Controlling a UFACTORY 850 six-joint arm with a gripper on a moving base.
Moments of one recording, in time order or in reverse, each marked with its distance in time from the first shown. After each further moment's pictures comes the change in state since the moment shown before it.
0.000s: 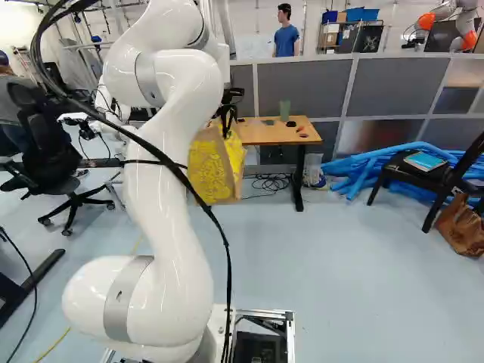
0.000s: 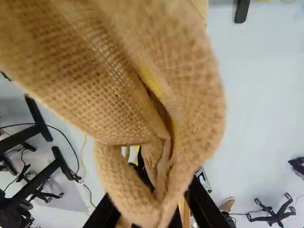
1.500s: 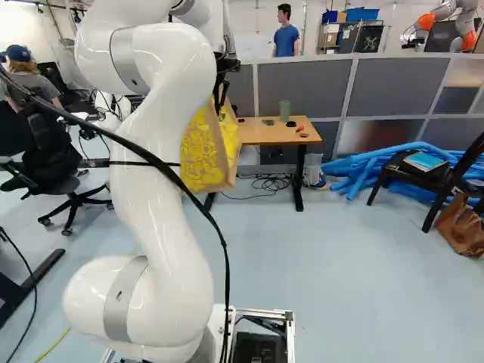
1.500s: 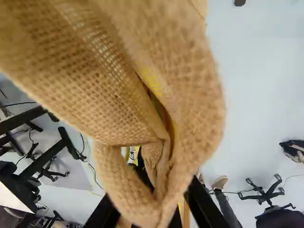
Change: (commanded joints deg) arm 0.0 7.8 -4.2 0.0 -16.1 0.0
